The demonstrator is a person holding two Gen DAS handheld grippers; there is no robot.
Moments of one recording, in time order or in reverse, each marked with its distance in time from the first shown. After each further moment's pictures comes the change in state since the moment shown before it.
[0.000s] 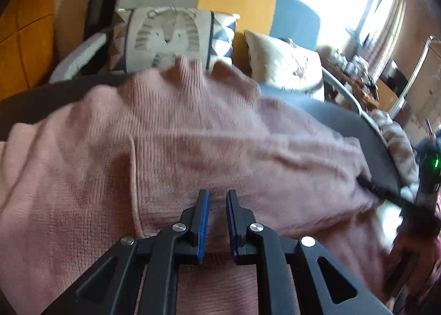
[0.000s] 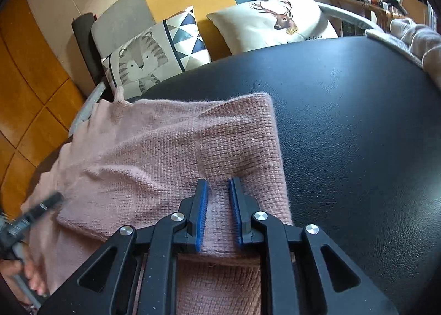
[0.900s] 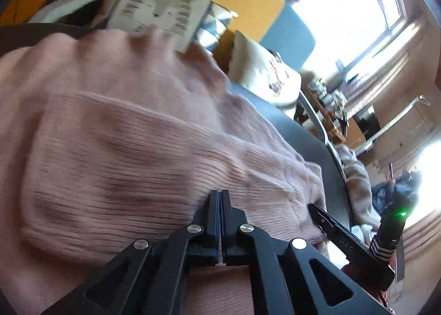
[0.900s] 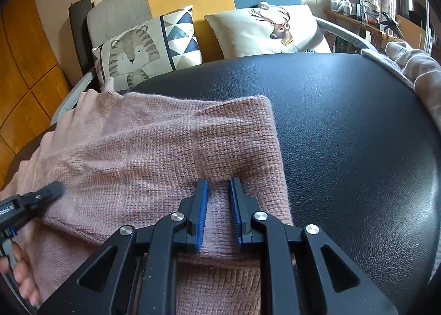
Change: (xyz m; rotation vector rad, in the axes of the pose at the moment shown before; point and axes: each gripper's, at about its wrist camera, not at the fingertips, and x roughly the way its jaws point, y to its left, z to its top) left arm 0.034 0.015 -0.004 -0.236 0.039 -0.224; right arm 0.002 0.013 0.003 -0.070 -0.015 -0.101
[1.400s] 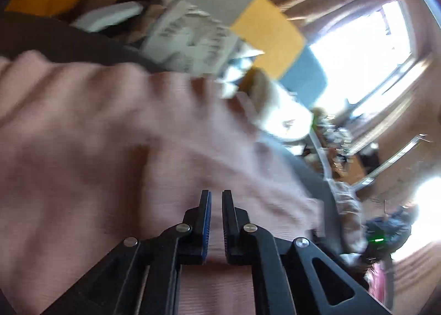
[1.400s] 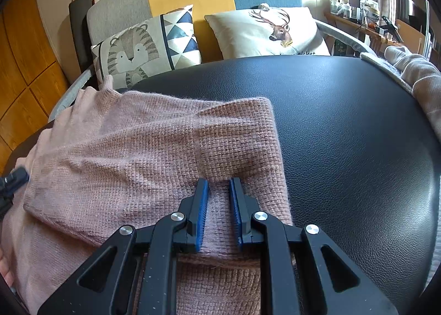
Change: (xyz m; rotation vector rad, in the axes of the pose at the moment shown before) left arm -0.044 0.024 0.014 -0.063 -0.092 -0.010; right arm 0.000 0.005 0.000 -0.018 -0.001 -0.019
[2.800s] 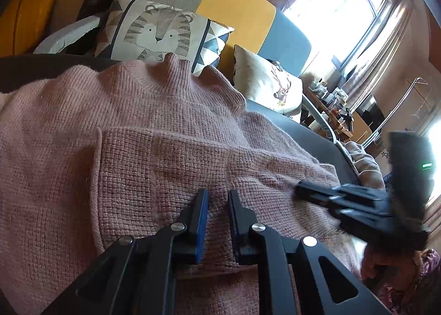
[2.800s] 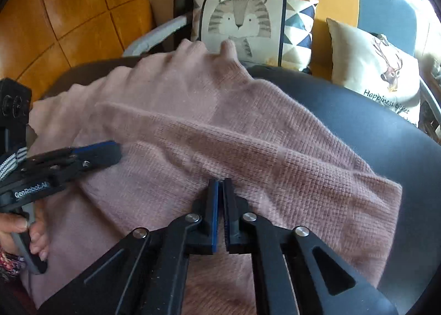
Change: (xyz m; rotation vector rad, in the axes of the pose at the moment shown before) left arm 0.031 0.002 -0.021 0.168 0.035 0.023; right arm 0.030 0.097 0.035 -0.422 0.128 0.294
